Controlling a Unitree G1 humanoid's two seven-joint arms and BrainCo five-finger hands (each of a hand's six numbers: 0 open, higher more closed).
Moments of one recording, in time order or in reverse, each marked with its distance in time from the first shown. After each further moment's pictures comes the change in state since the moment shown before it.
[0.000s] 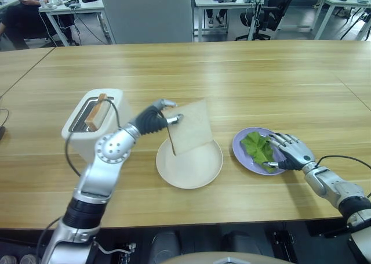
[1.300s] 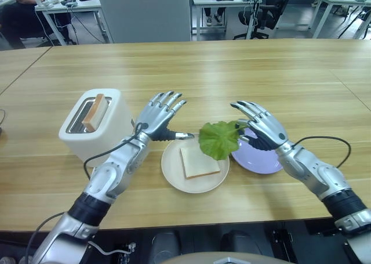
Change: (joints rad) left arm 0.015 0.158 -0.073 -0.061 0.841 -0.192 0.406; right arm 0.047 0.130 -0.079 -0.734 0.190 -0.011 0.202
